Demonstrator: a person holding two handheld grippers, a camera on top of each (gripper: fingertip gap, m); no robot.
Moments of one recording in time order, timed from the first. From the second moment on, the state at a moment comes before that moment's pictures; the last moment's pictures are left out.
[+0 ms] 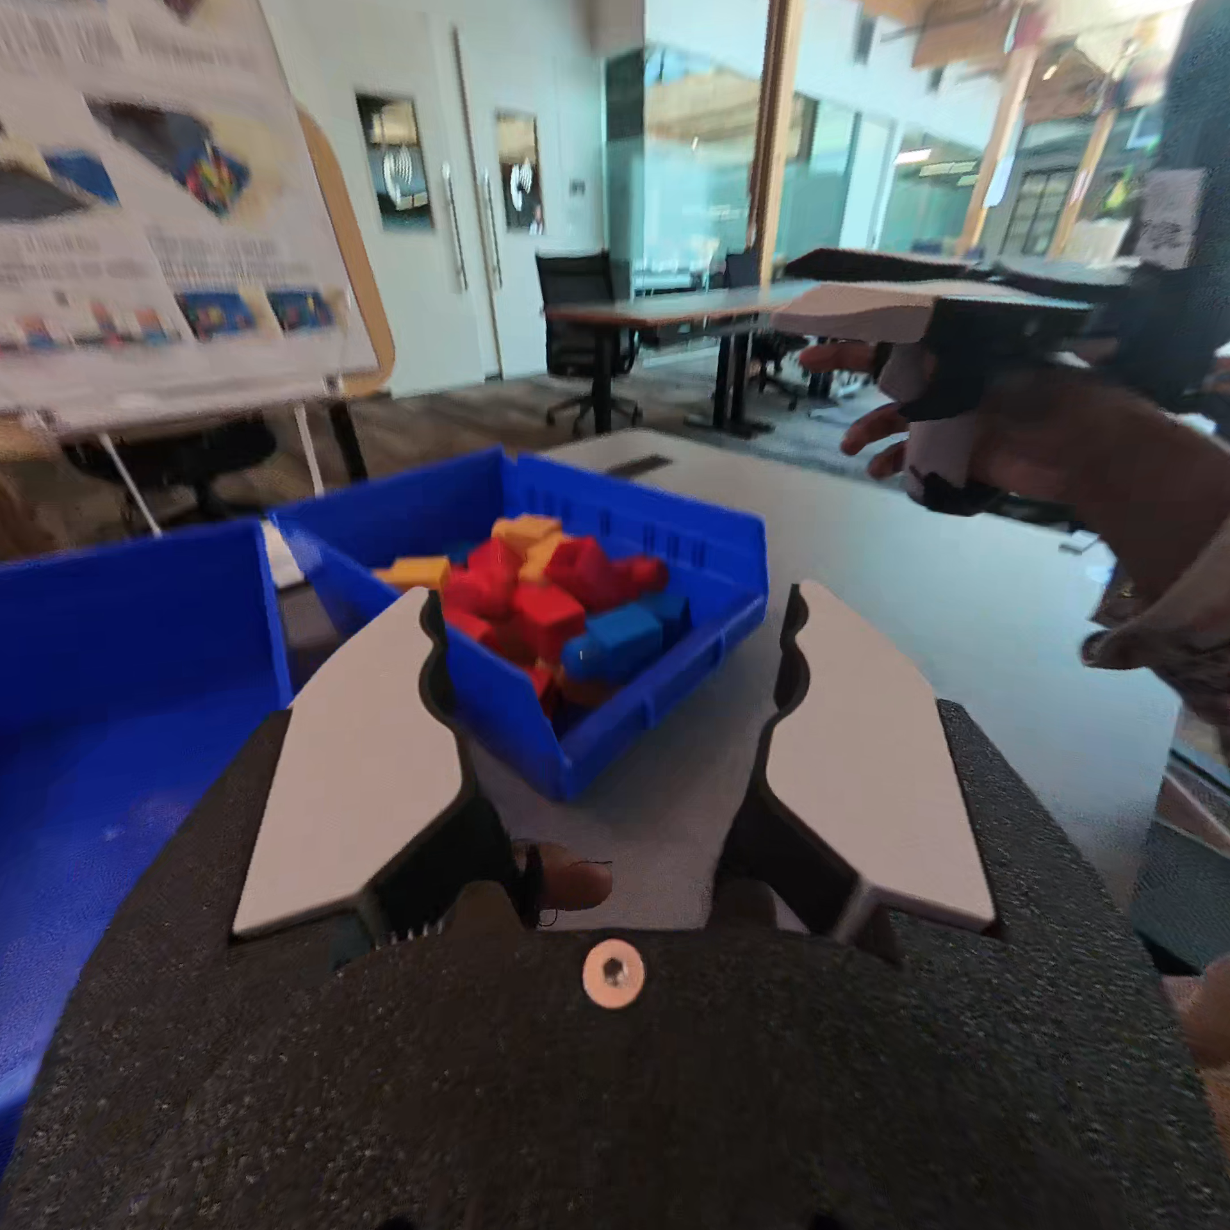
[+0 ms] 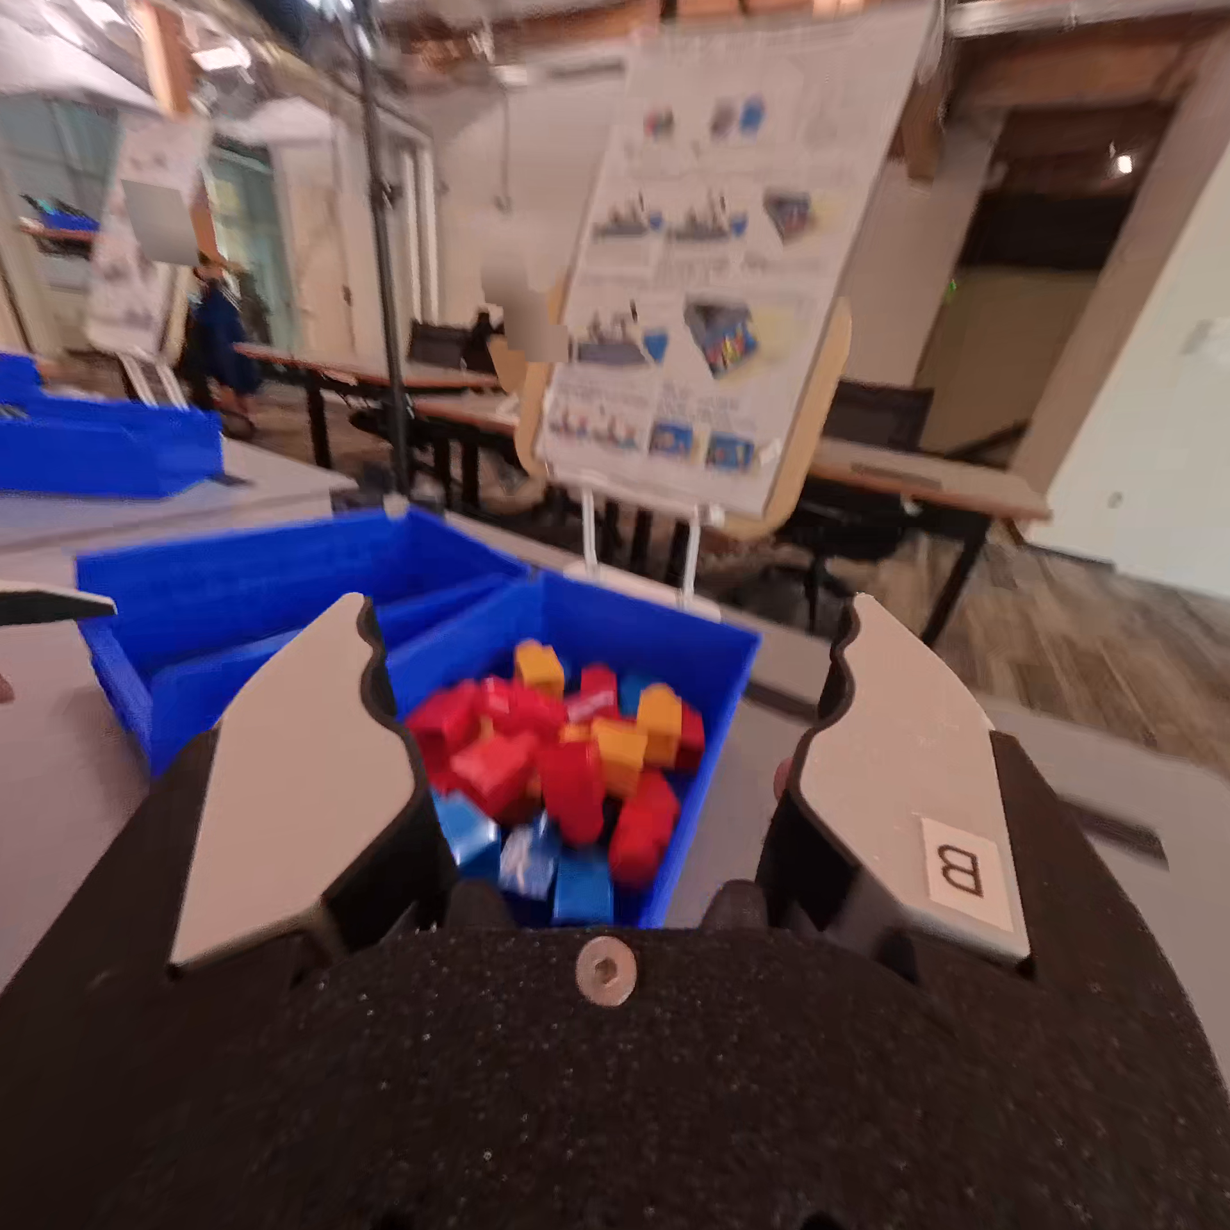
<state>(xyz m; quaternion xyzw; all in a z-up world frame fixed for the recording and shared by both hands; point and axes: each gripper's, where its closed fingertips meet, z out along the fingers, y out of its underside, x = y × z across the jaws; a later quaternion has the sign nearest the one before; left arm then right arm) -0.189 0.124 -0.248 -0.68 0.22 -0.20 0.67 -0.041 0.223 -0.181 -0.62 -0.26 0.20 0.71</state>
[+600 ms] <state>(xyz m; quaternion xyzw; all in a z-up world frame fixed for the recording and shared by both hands) -0.192 0.215 -0.367 -0.82 0.16 -0.09 0.55 -0.017 0.252 -0.347 -0.80 -0.22 0.06 0.56</state>
